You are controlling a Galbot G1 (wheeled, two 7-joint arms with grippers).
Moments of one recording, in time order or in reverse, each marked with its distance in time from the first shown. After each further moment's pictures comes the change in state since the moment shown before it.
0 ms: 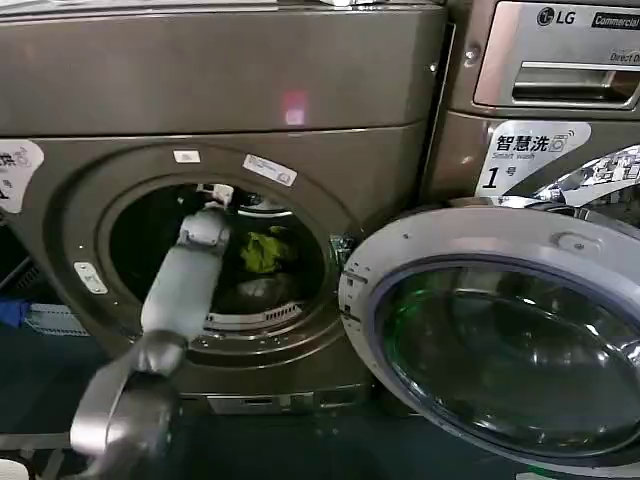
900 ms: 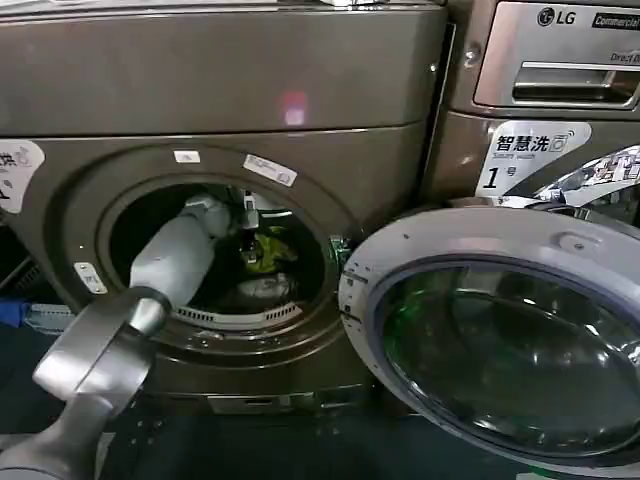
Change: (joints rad) left arm -0.201 0.069 0.588 0.247 0.350 -0.199 0.665; right arm -0.001 0.006 0.001 -0.015 0.001 0.017 -0.004
